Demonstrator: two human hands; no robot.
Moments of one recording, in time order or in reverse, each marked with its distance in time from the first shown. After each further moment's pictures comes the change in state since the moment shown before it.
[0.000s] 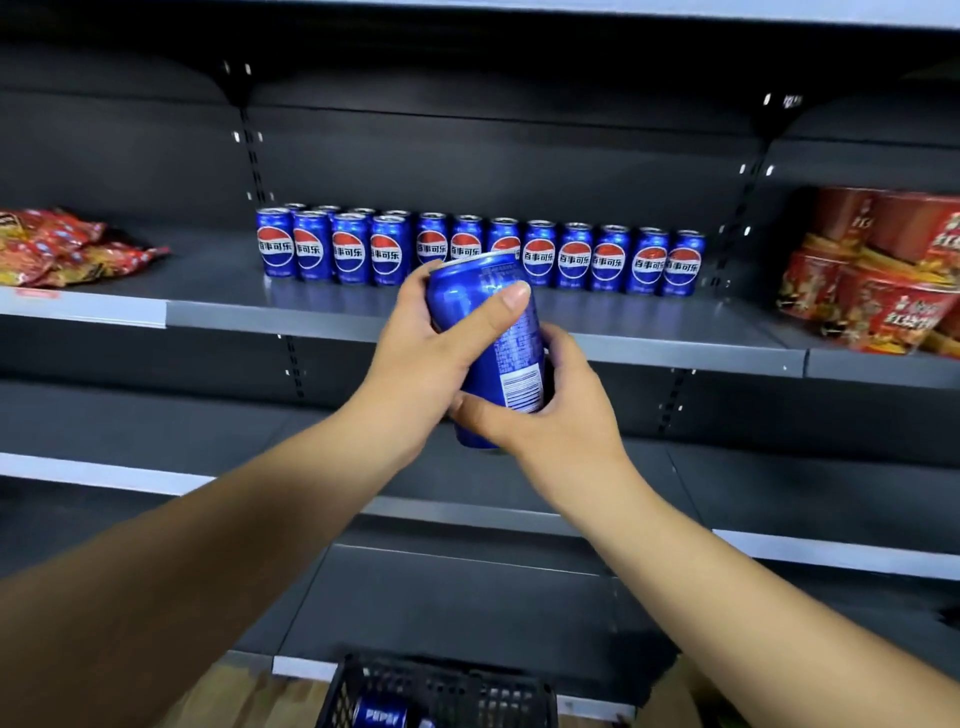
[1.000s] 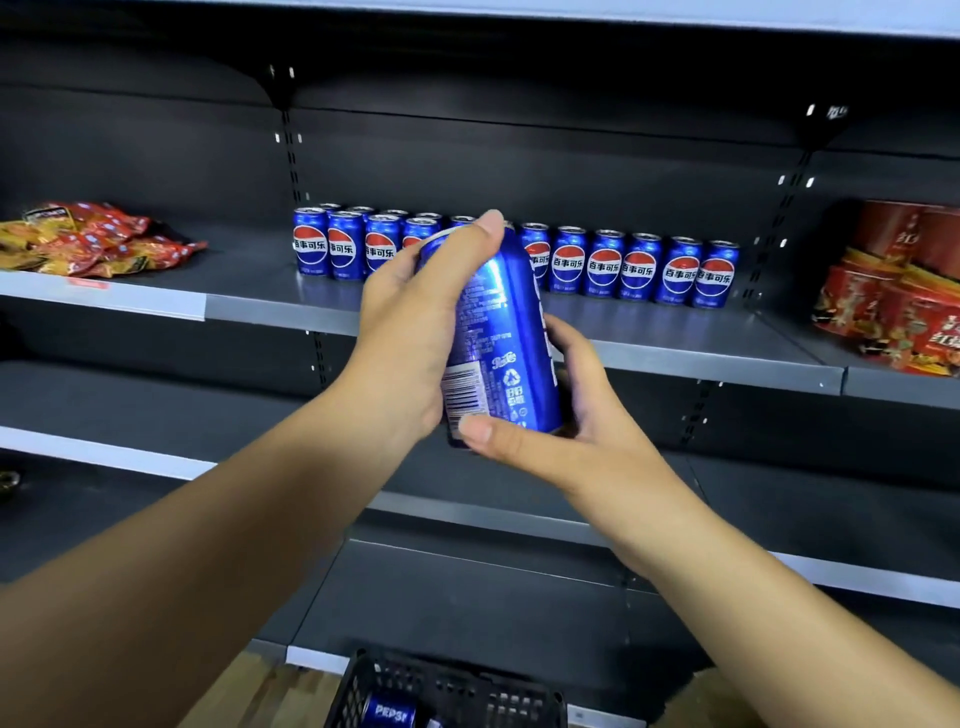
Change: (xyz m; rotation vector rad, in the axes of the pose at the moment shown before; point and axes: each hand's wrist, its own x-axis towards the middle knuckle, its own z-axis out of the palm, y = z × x) left_hand -0.004 0.034 -0.008 -0.261 0.161 0.005; right_hand -0.015 -0.016 0.002 0.244 -0.309 0.011
